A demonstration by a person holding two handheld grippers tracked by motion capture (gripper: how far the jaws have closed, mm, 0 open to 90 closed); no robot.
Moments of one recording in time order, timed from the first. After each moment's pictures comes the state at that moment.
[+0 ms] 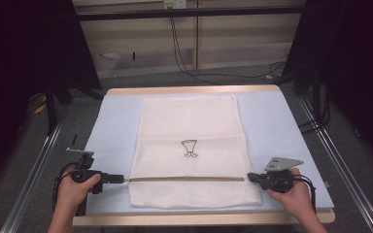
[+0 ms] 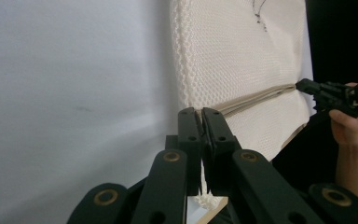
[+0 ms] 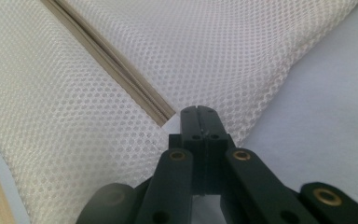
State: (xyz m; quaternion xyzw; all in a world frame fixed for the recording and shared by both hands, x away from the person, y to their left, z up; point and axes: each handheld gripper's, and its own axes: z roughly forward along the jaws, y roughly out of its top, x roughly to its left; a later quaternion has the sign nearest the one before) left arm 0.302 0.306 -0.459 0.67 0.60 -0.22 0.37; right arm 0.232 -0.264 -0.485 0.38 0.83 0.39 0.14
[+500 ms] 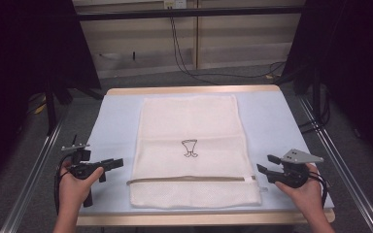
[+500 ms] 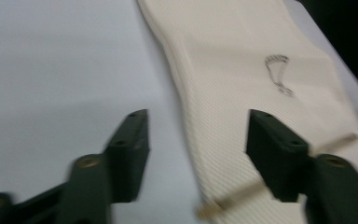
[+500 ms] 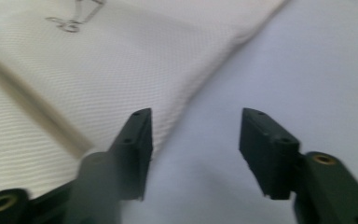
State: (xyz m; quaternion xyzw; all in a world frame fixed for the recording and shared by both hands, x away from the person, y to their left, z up) left arm 0.307 0.298 -0.444 0.70 0.55 0.06 0.46; right arm 0.238 -0.296 -0.471 0.45 0.76 0.41 0.24
